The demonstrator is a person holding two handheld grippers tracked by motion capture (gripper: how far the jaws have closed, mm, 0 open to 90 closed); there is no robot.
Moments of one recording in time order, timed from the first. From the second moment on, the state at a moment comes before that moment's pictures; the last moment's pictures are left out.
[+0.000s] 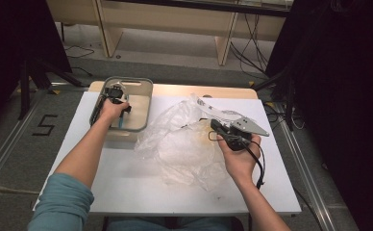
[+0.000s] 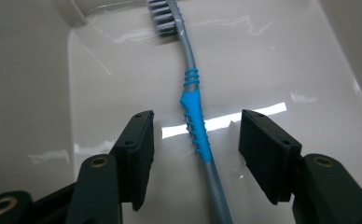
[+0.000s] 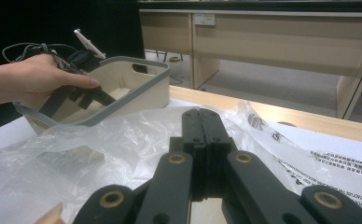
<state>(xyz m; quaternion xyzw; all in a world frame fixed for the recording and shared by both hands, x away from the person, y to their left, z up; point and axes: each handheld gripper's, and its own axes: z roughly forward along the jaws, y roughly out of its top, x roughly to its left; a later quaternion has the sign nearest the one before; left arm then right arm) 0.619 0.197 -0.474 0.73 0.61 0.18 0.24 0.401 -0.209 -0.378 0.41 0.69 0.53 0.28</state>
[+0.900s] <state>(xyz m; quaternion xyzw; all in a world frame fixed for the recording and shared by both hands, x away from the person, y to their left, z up) 0.620 0.197 -0.473 0.72 0.63 0.18 0.24 0.401 -0.207 -0.378 0.40 0.70 0.53 0.27</state>
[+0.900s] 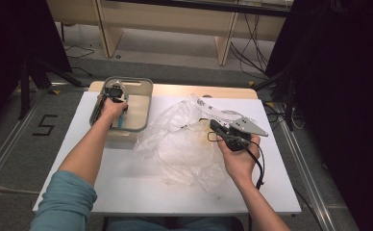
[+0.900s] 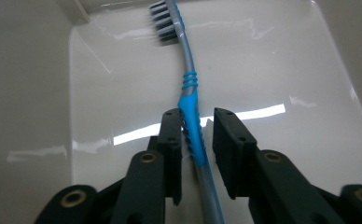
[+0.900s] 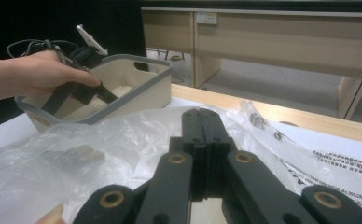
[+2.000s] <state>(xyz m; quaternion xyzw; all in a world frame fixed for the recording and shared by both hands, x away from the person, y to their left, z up) 0.615 0.191 -0.469 0.72 0.64 0.17 0.23 0.400 -0.208 -0.378 0.40 0.70 0.53 0.27</state>
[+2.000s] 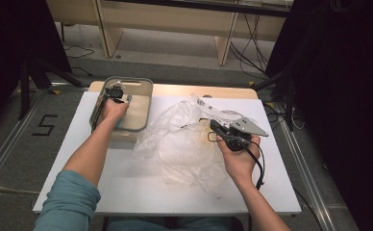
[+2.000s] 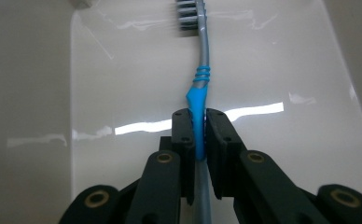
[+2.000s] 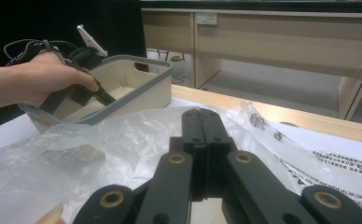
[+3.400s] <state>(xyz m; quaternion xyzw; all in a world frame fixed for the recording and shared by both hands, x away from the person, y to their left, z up) 0.595 0.195 -0.420 0.70 0.61 0.21 0.31 0.401 -0.207 -0.378 0.40 0.70 0.53 0.28</state>
